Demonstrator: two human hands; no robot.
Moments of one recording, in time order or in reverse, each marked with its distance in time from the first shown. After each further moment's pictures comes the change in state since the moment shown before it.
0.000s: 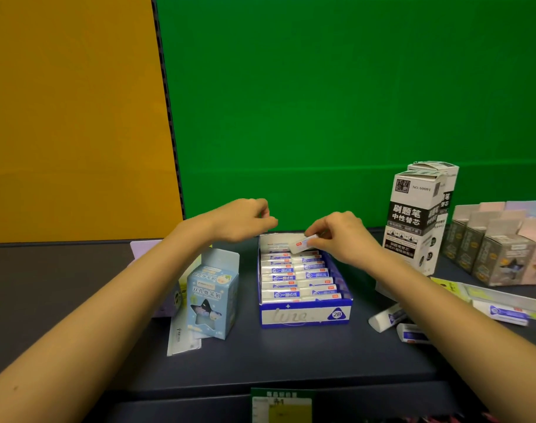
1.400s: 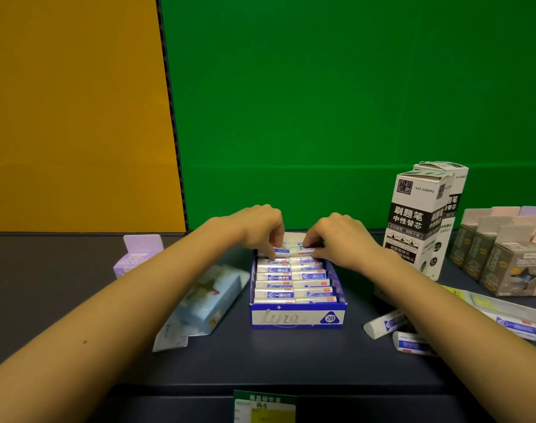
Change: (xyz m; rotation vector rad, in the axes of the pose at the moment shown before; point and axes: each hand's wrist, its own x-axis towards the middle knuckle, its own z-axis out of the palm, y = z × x) left_hand 0.035 0.004 0.026 0.289 -0.176 0.081; right_hand 0.009 0.005 -0.001 -0.375 -0.128 -0.140
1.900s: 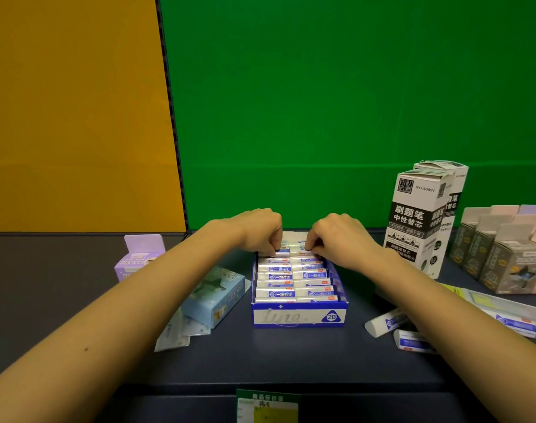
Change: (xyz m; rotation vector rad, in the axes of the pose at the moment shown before) left_hand 0.000 -0.005 0.008 0.000 0.021 0.039; right_hand 0.002 0.001 0.004 -0.041 0.025 -0.023
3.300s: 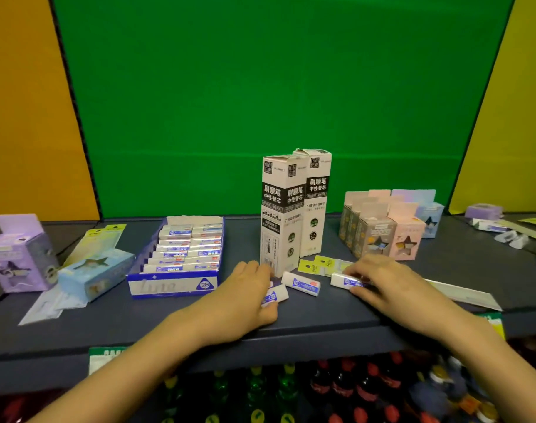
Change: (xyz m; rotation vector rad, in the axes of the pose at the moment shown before) left_hand -0.046 0.202 0.048 -0.275 0.025 -0.017; right_hand -0.212 0.143 -0.009 0.087 -0.026 0.093
